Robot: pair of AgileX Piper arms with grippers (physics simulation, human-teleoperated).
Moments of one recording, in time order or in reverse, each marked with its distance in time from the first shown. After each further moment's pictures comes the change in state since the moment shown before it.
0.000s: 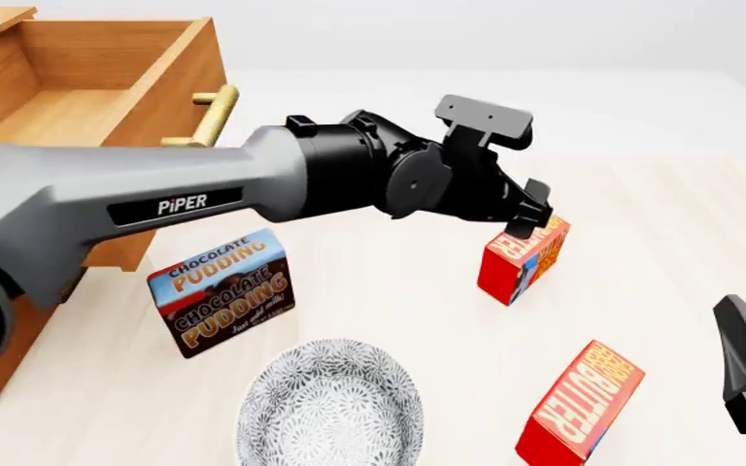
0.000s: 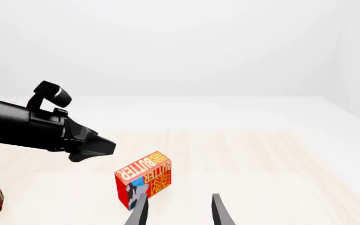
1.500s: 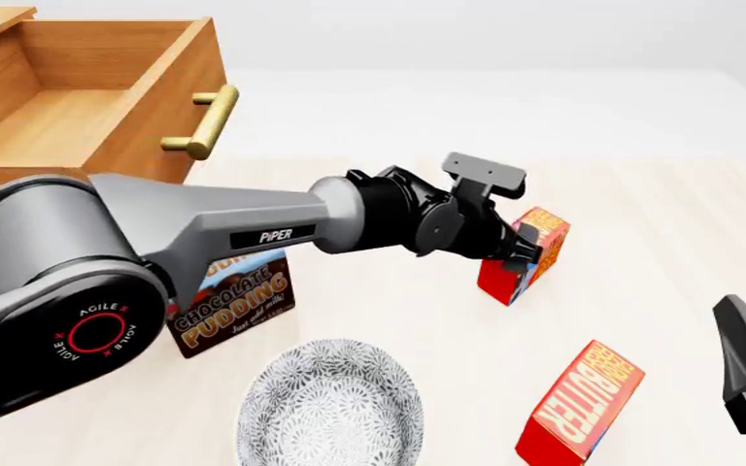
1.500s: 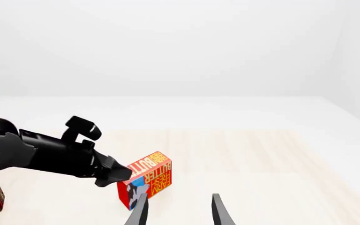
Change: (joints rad) left arm 0.017 0.211 -0.085 -0.032 -0.054; right arm 0.003 0.000 -0.001 0.000 0.000
